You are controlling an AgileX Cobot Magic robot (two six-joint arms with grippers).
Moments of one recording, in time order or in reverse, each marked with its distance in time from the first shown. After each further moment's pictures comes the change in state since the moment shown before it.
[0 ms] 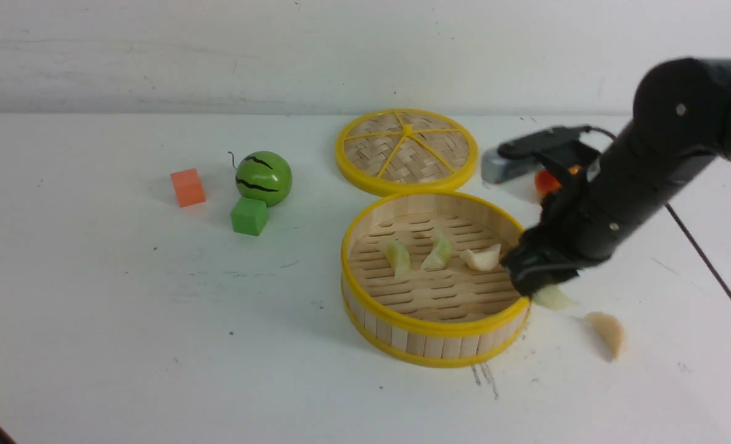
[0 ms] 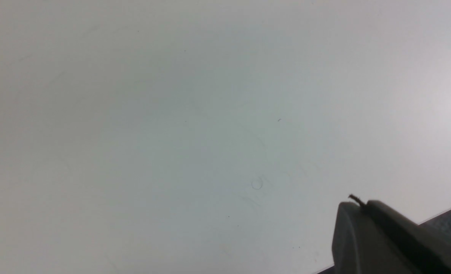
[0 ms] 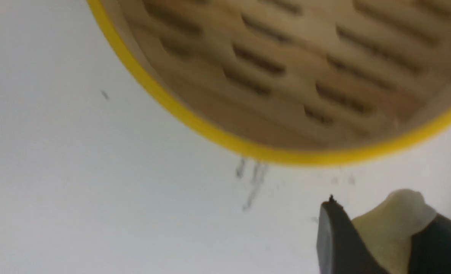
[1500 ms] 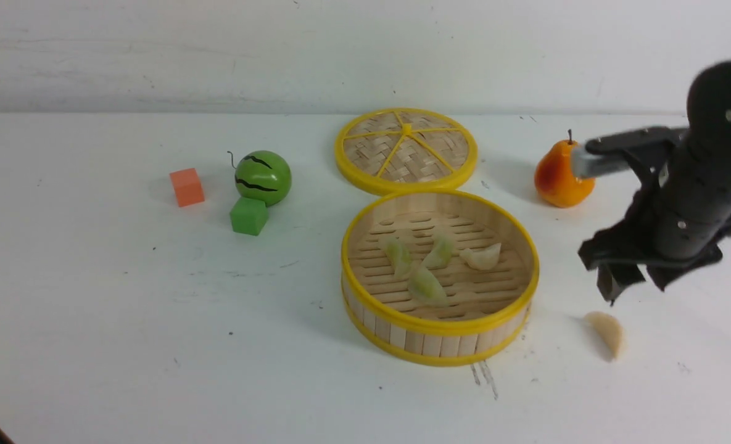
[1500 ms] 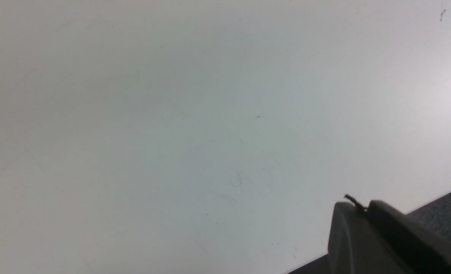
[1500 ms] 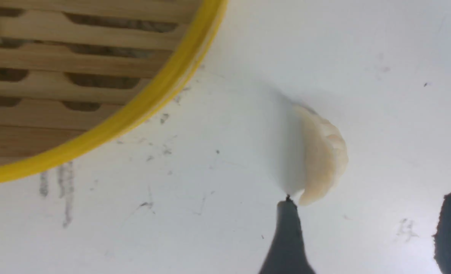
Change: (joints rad) right arm -0.177 0.009 0.126 -0.241 -0.031 0.298; left arm 0.000 0.000 0.000 -0.049 -0.004 0.000
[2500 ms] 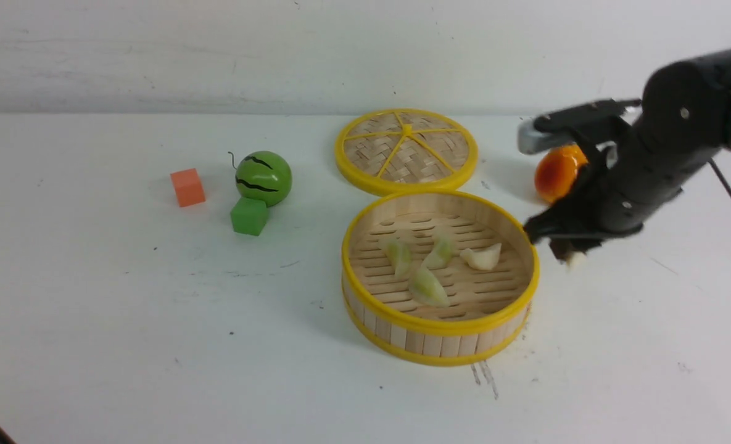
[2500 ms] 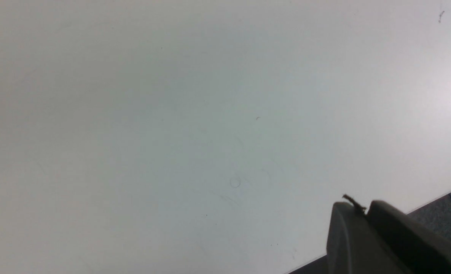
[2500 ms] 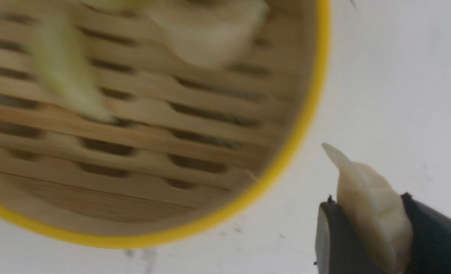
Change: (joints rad) right arm 0.141 0.008 -0.134 0.000 -0.070 -0.039; left arm 0.000 0.000 0.000 -0.001 -0.010 0.000
